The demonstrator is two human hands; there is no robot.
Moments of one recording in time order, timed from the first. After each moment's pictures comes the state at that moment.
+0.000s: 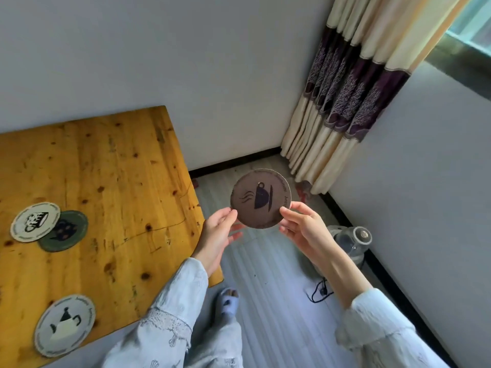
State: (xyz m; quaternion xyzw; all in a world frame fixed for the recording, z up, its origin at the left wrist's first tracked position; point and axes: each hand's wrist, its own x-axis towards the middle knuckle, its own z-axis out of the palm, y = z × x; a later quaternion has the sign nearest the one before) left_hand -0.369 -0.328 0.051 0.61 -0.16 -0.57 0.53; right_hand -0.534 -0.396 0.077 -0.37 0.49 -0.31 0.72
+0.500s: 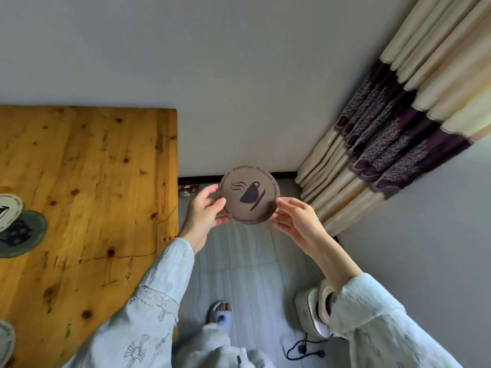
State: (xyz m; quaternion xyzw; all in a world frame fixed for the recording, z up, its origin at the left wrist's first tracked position) left_hand -0.331 -0.501 0.042 0.61 -0.14 -0.47 0.62; right_hand -0.488 -0.600 0.069 -0.46 0.52 -0.19 0.70
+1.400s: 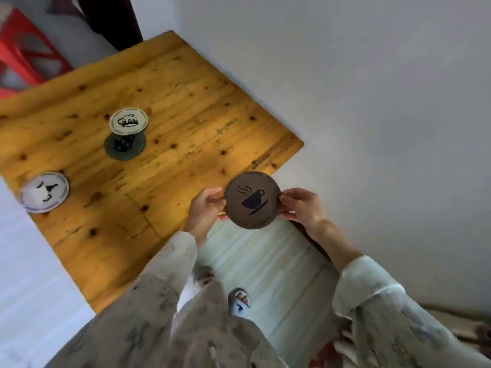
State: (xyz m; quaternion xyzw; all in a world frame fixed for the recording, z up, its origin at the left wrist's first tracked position) left_hand -0.237 -0.592 0.018 0.64 0.24 -0.17 0.71; right_hand -0.231 -0.787 0.037 -0.73 0.26 0.16 0.61
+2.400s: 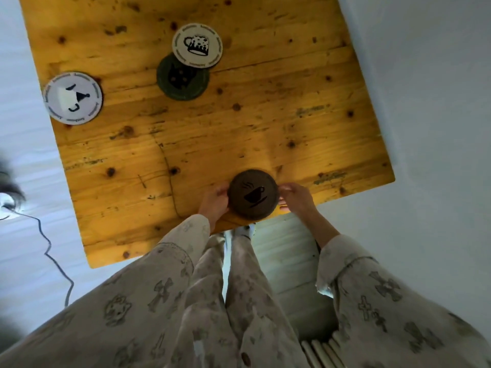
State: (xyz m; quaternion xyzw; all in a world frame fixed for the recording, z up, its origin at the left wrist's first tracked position) left_hand -0.169 -0.533 -0.126 0.55 0.46 -0.21 0.66; right_hand -0.079 -0.691 -0.121 -0.83 0.15 0.40 0.35
